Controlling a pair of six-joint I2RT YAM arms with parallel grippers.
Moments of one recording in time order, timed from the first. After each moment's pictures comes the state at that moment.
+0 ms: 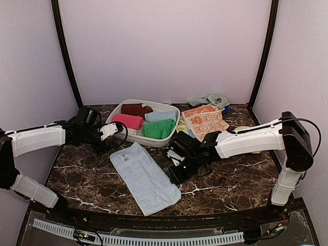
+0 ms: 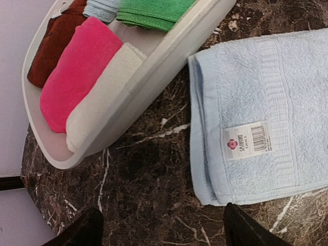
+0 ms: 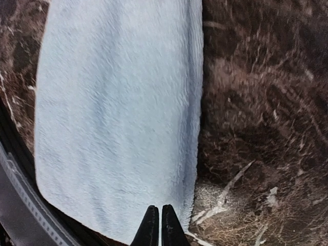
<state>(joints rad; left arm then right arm) -0.41 1.34 0.84 -0.36 -0.02 0.74 1.09 1.78 1.19 -0.53 -0.16 0.49</state>
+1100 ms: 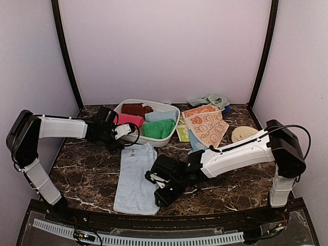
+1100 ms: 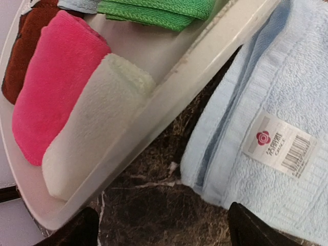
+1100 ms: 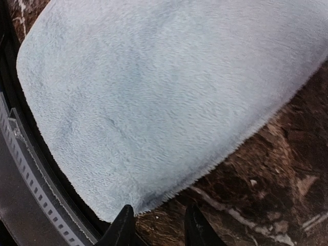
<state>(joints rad) -0.47 1.70 0.99 -0.24 -0.13 0.70 1.30 1.92 1.24 -0.47 -0.22 0.54</state>
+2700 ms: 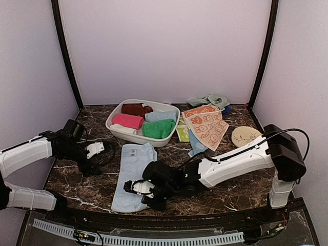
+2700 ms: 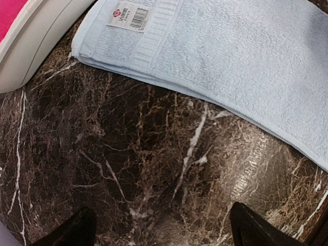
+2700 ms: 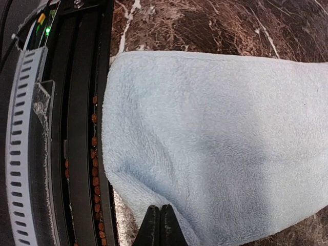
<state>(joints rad) -0.31 1.12 0.68 -0.68 0.20 0.76 1.40 1.91 1.21 -0.20 -0.05 -0.12</state>
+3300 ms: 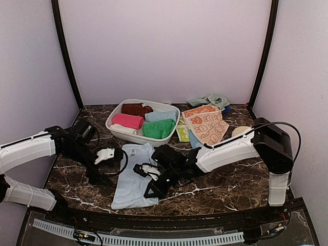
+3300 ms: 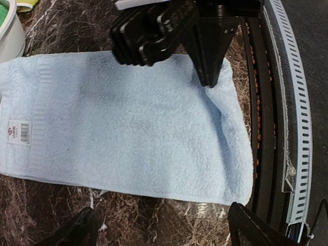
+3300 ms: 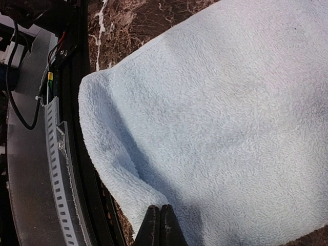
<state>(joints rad) -0.54 1.14 0.77 -0.83 0.50 0.78 1.18 1.99 1.21 -0.13 -0.50 0.25</state>
